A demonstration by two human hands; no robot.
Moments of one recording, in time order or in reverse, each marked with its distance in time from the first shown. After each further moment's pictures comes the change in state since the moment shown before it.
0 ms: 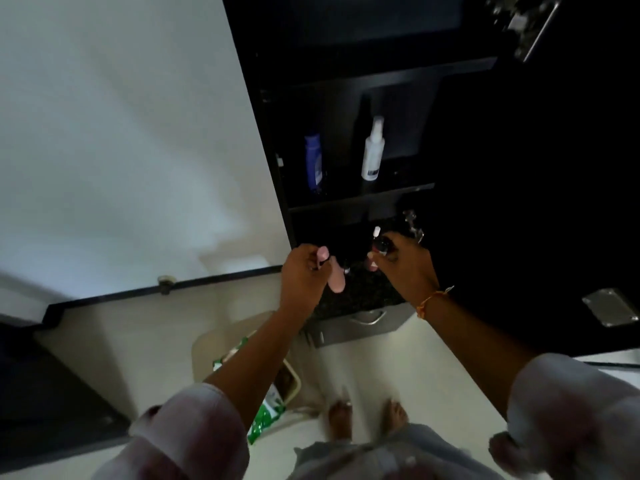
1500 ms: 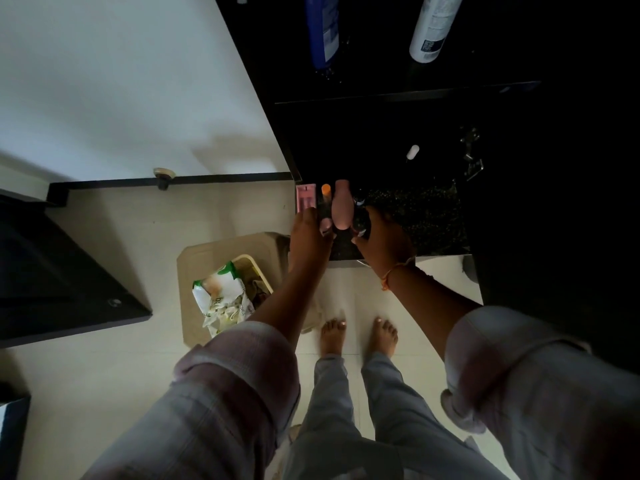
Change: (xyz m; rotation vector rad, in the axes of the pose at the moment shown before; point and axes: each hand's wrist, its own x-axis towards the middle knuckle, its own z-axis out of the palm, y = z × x) left_hand 0.035 -0.113 0.124 0.171 0.046 -0.251; right_hand 0.029 0.104 0.145 -0.244 -0.349 0.032
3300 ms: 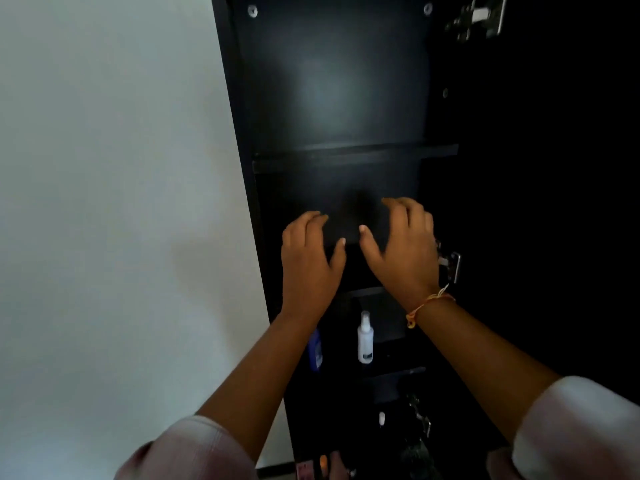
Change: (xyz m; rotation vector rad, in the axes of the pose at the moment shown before) left_hand -0.034 0.350 -0.313 -0.106 0.785 1.077; right_hand -0.068 -0.230 -0.417 -0.037 1.278 -0.501
